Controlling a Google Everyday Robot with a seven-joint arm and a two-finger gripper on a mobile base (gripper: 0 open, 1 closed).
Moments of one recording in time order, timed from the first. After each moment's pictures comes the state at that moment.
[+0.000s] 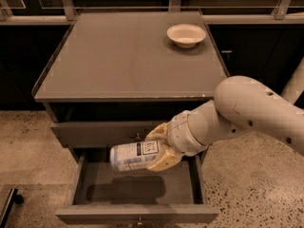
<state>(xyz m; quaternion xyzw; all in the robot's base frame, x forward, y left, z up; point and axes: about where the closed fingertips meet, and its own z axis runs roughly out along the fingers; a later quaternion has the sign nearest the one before) 0.429 -0.014 0.766 -0.67 0.65 0.20 0.30</state>
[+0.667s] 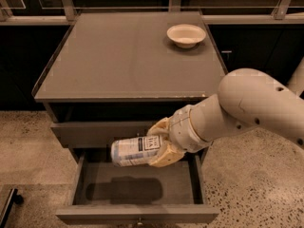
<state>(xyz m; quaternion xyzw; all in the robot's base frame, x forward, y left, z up) 0.430 -0.018 0.788 -0.68 0.65 0.17 0.31</state>
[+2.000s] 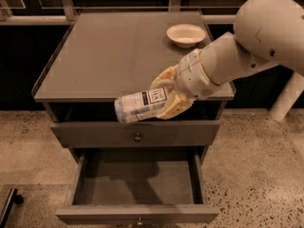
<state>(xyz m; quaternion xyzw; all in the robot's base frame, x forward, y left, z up) 0.498 -0.031 0.886 -0.73 0.58 0.12 0.35</state>
